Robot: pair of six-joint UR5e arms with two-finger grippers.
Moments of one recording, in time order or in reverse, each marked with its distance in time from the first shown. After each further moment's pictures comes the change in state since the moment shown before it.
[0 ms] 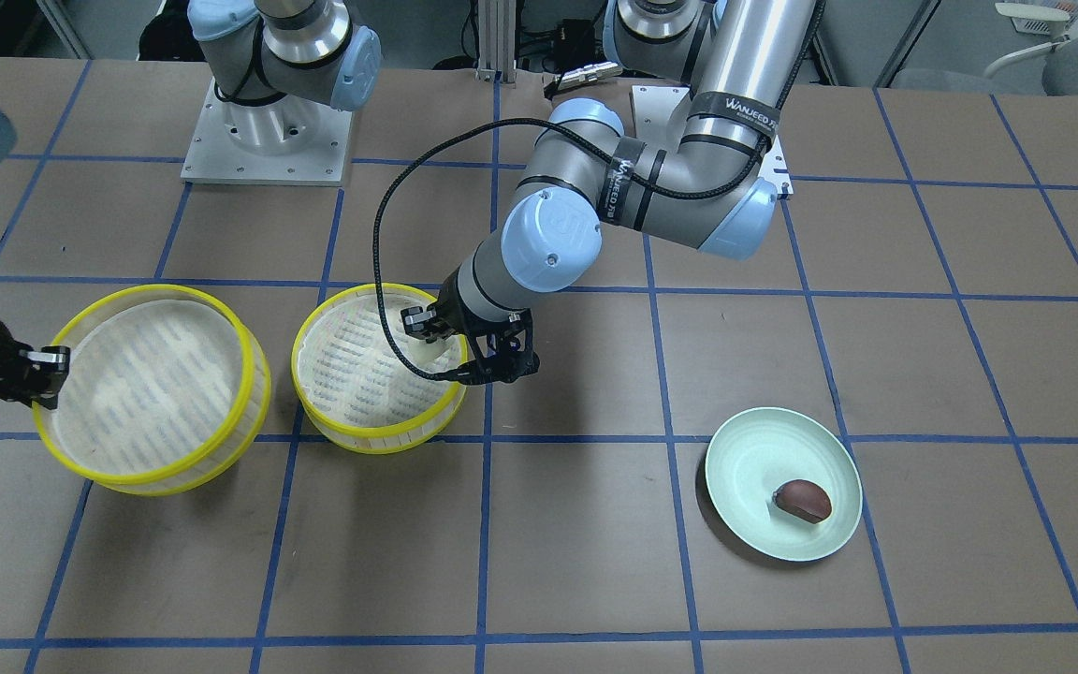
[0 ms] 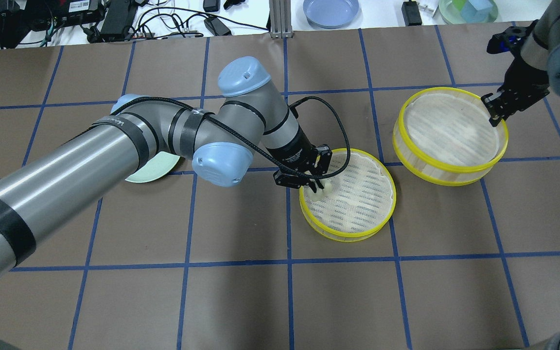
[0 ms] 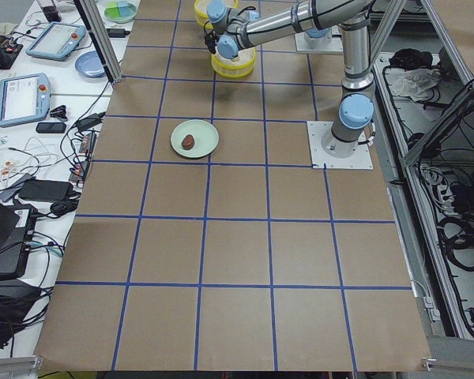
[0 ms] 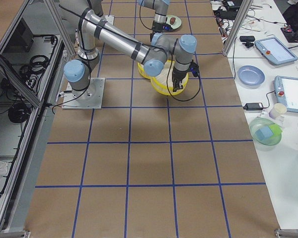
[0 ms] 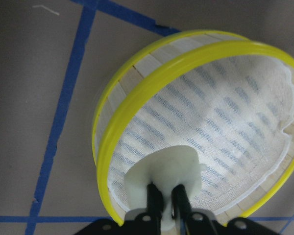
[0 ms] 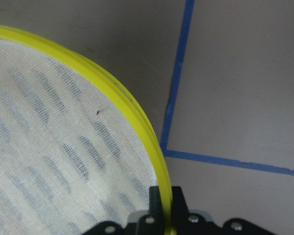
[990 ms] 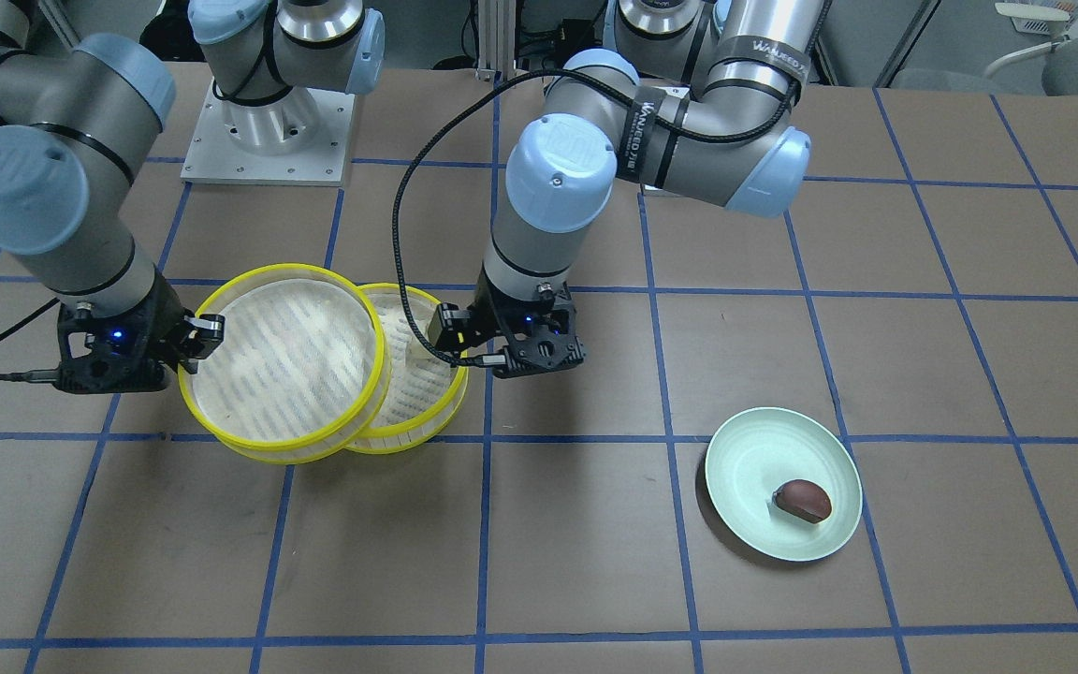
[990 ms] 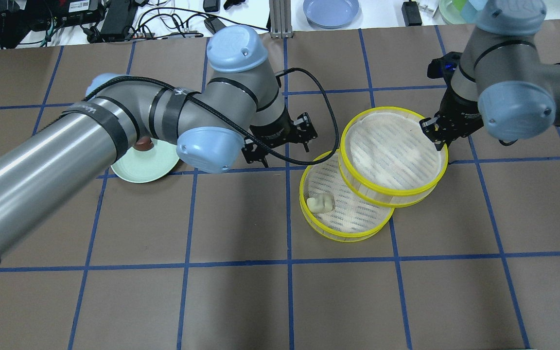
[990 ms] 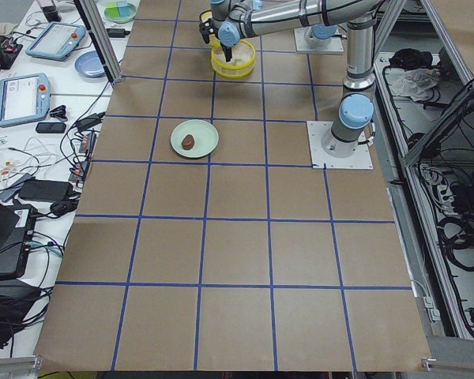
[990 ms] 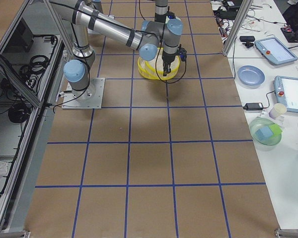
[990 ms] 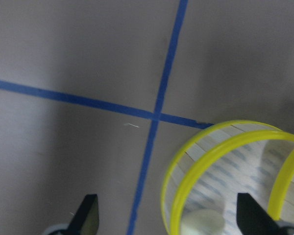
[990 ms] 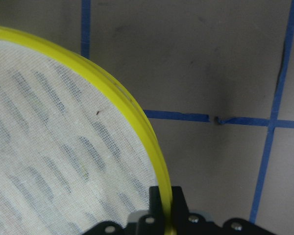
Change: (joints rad) left arm 0.062 0.086 0.059 -0.012 0.324 0.183; right arm 0.200 -0.092 0.166 -0.080 0.002 0.264
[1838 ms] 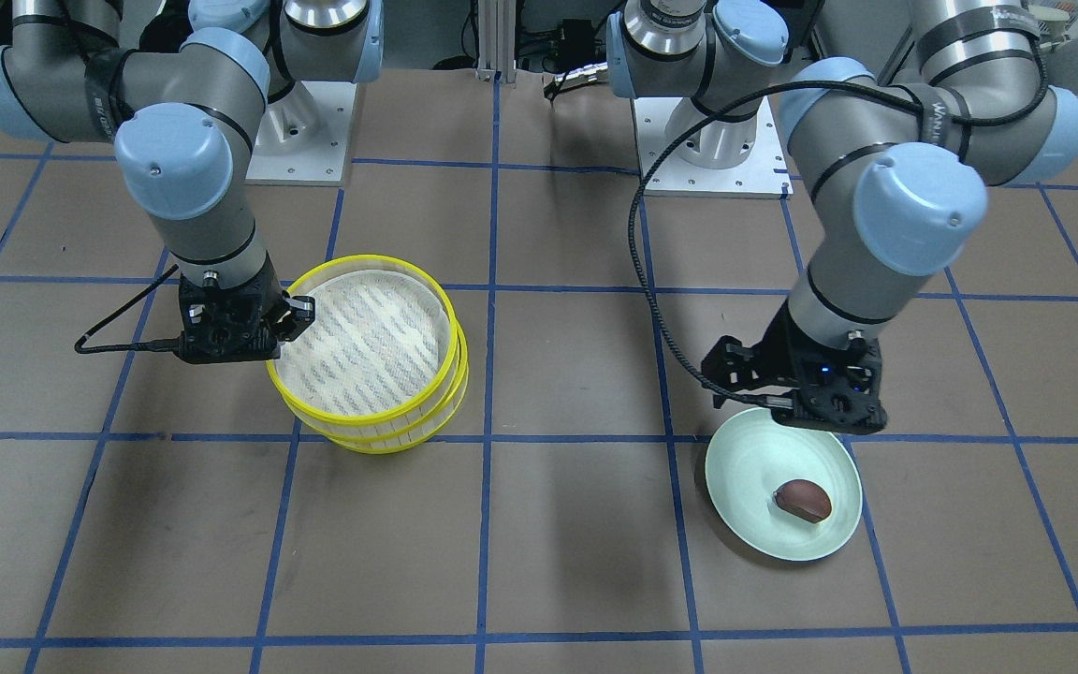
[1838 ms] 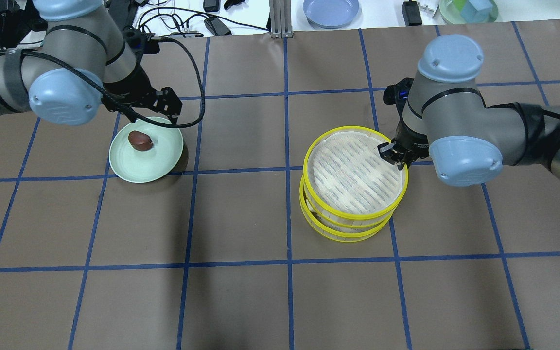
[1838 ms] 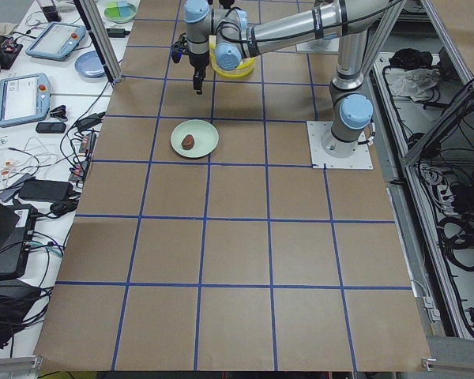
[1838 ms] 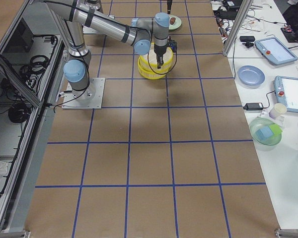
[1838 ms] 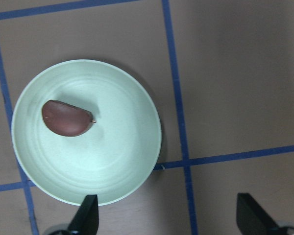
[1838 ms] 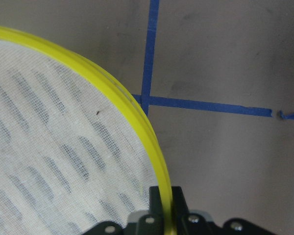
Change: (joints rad) left arm 0.414 0.076 -0.005 -0.097 0.135 0.754; right arm 0.128 -0.032 0.104 -0.103 0.005 0.094
